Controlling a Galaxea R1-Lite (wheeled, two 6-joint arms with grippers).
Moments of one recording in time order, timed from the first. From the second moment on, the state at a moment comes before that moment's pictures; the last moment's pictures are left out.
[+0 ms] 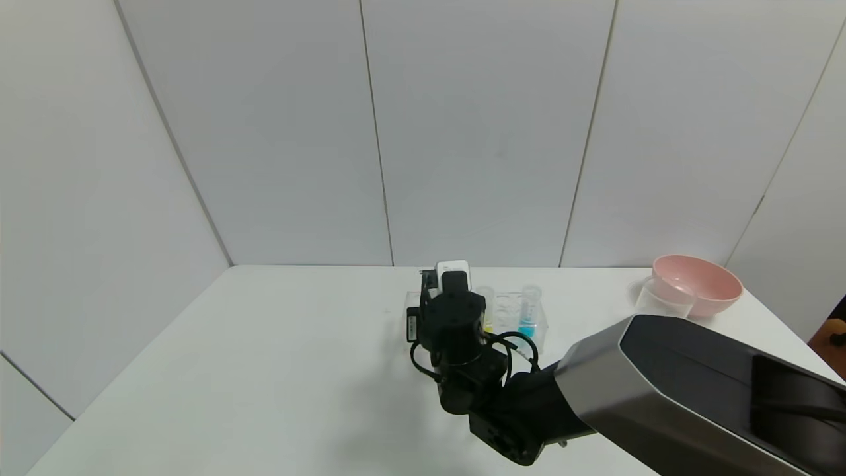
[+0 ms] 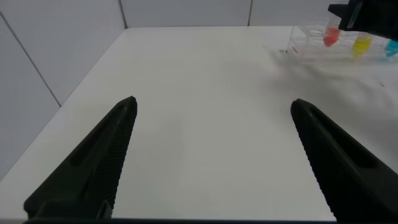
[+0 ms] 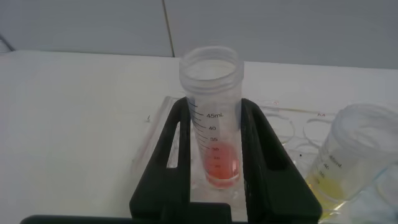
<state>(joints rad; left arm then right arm) 0.00 0.00 0.00 0.00 0.00 0.00 0.85 2.45 -1.42 -0.96 -0.64 0.17</state>
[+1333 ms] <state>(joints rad) 0.00 0.00 0.00 0.00 0.00 0.00 0.46 1.92 -1.04 -0.93 -0.43 0.07</state>
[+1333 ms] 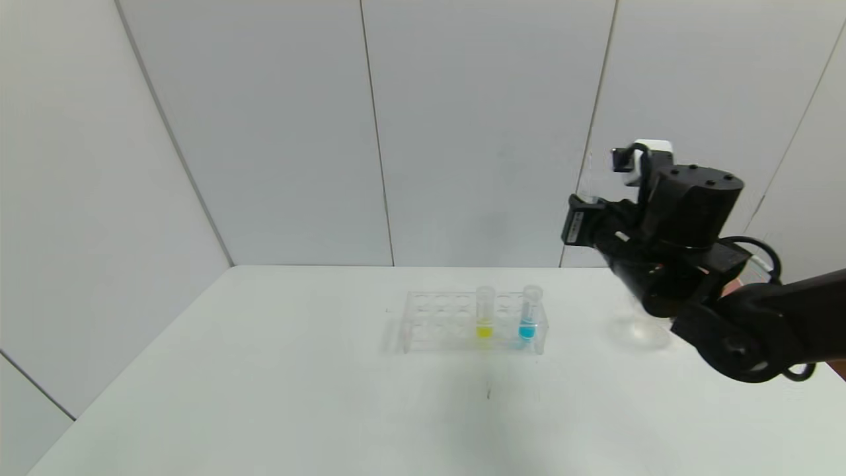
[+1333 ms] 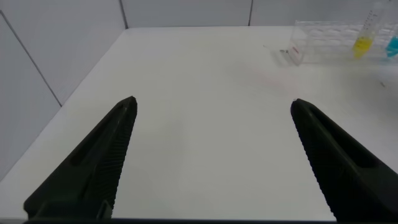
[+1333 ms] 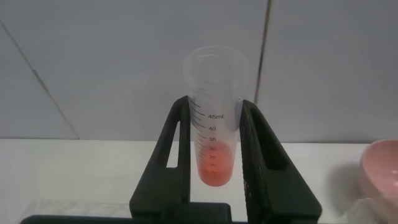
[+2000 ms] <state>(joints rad) 0.00 0.00 0.00 0.00 0.00 0.00 -0.18 1.81 -0.89 -0.93 0.37 -0.04</state>
